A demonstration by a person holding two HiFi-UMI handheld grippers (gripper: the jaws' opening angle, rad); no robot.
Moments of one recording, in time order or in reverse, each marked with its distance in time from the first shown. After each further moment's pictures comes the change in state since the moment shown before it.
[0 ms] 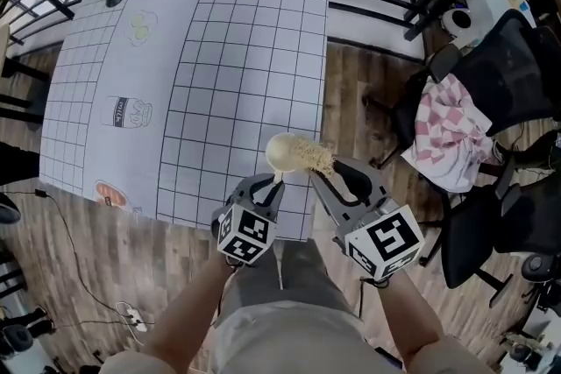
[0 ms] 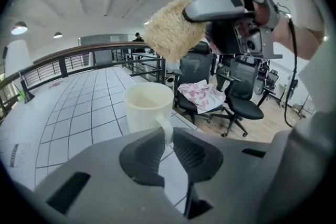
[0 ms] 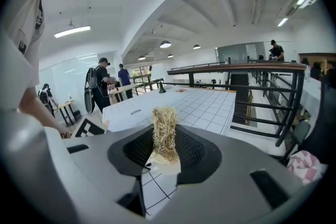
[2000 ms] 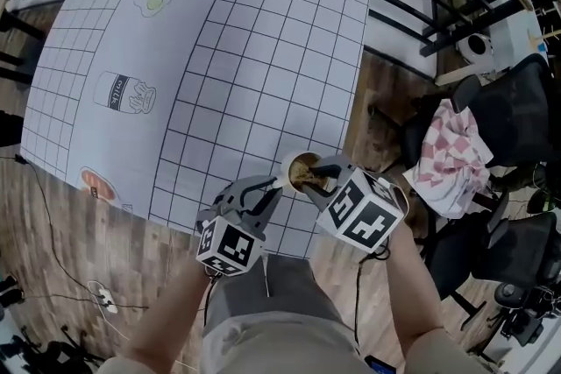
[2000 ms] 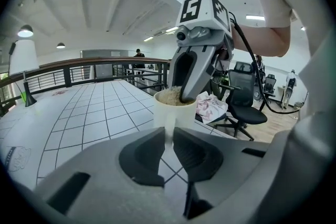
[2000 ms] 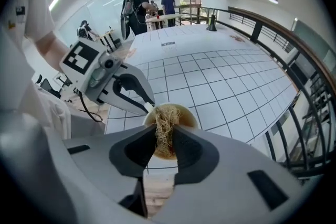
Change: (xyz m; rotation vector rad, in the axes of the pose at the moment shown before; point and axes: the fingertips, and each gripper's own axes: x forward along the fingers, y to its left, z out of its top) left arm -0.018 0.049 -0.004 0.044 -0.188 0.015; right arm 0.101 0.017 -0.092 -0.459 0.761 0.369
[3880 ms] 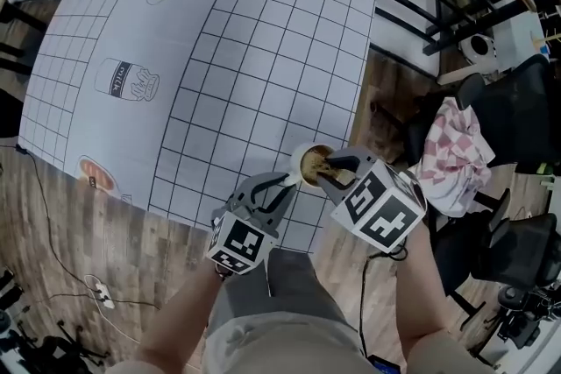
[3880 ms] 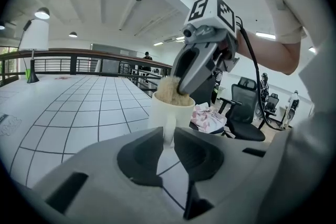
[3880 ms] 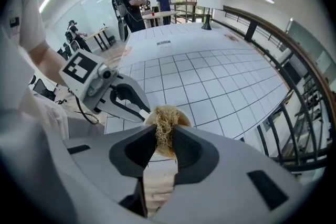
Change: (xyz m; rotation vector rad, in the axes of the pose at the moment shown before) left arm 0.007 -0.016 -0.001 -0.160 -0.075 -0.010; right arm -0.018 -0.004 -0.001 0.024 0.036 -0.052
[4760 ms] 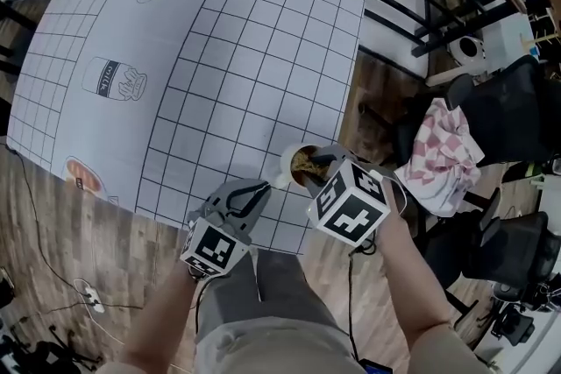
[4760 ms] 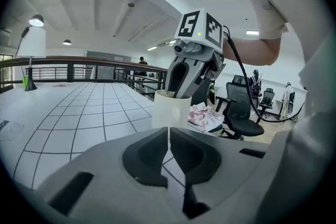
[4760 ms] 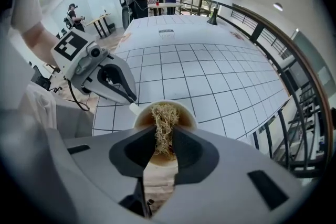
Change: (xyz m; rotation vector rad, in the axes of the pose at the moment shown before) left arm -0.021 0.005 -0.014 0.077 -0.044 -0.021; right arm 0.032 -0.003 -0.013 -0.070 0.090 -0.060
